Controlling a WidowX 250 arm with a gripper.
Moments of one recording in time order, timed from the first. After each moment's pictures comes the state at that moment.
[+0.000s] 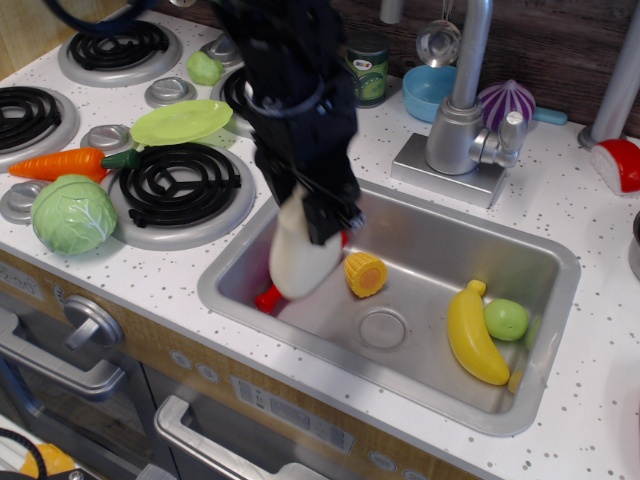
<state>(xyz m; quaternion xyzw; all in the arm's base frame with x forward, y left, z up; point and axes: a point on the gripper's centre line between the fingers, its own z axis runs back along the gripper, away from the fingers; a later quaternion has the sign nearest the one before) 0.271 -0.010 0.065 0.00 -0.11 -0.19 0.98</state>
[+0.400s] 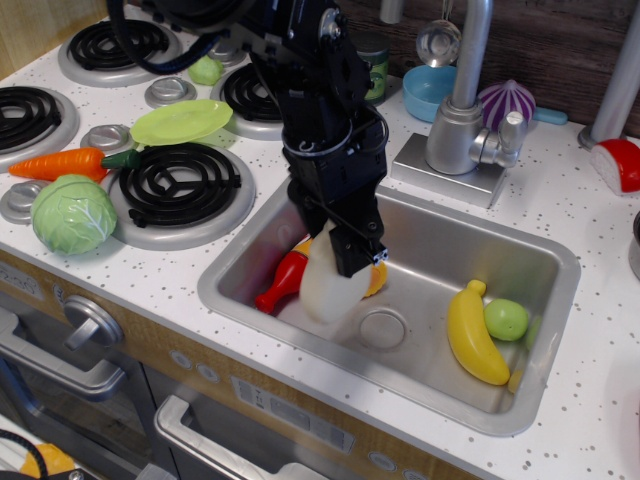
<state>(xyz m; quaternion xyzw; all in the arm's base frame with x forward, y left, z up) 0.283 -0.020 0.044 -0.02 -0.13 -0.24 0.96</state>
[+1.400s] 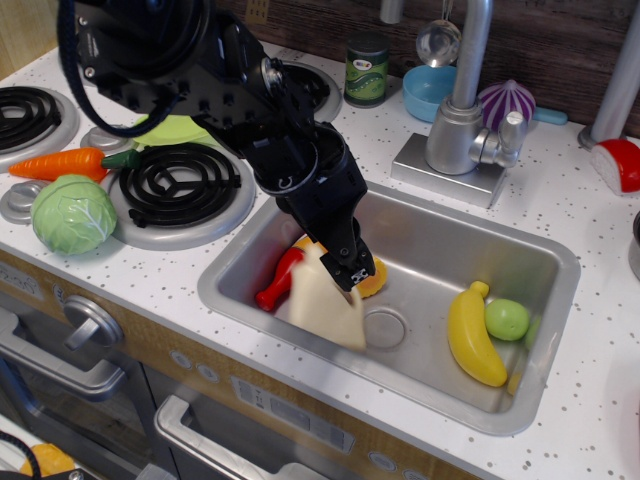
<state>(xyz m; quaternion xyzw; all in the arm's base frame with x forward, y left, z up) 0.286 -0.012 0.031 -0.02 -0.22 -0.27 0.94</state>
